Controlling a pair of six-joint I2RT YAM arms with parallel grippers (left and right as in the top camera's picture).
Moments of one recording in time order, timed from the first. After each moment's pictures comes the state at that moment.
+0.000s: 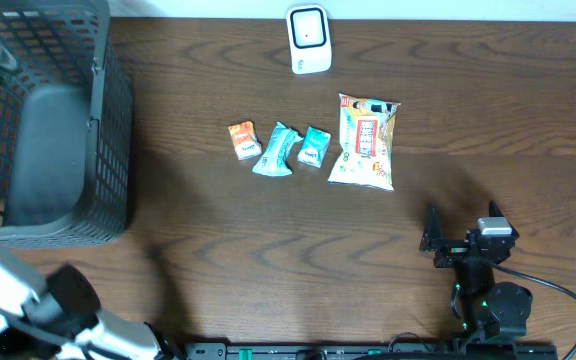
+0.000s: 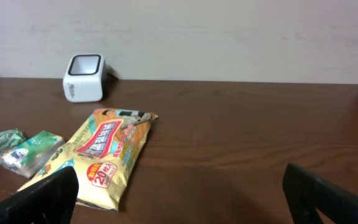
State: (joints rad) left arm 0.63 1.75 2.36 -1.33 0.51 -0.40; right arm -0.02 0.01 0.01 -0.07 -0.06 0.01
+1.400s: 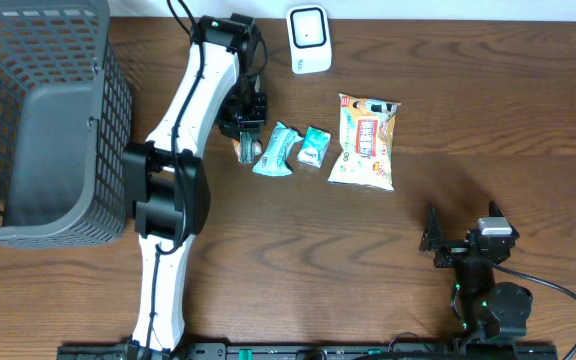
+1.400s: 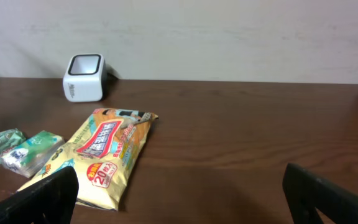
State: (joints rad) left arm -0.27 2.37 2.23 -1.54 0.15 -0.25; right arm -0.02 0.01 0.01 -0.07 -0.06 0.01
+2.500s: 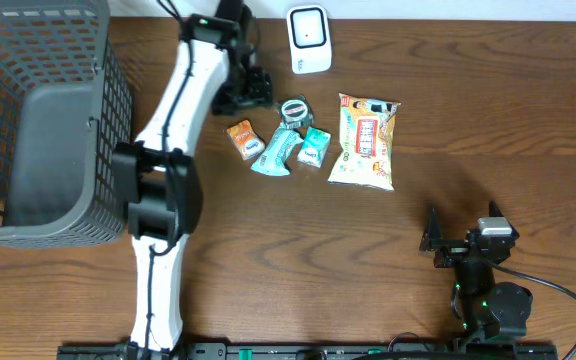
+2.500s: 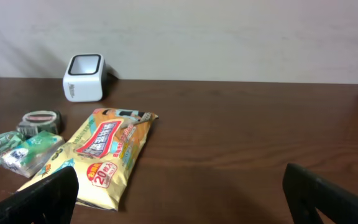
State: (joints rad) left arm -0.21 2.32 2.23 -1.30 0.19 -0.32; right arm -0.02 0.01 0.01 -0.07 -0.06 0.01
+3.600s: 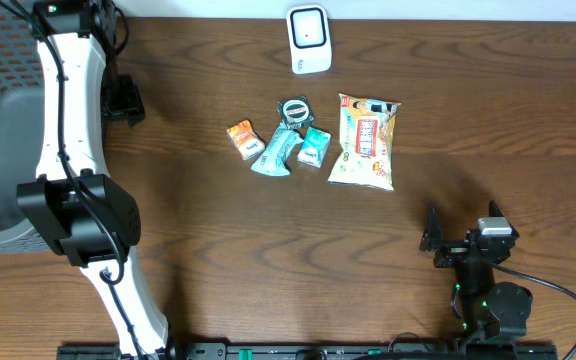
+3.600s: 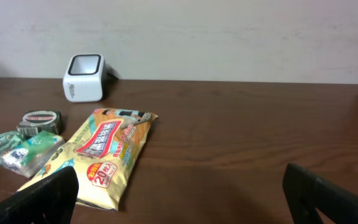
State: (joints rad) left arm 0.13 2.16 2.23 -1.67 -0.26 -0.19; right arm -0.02 0.01 0.01 -0.07 -0.06 0.01
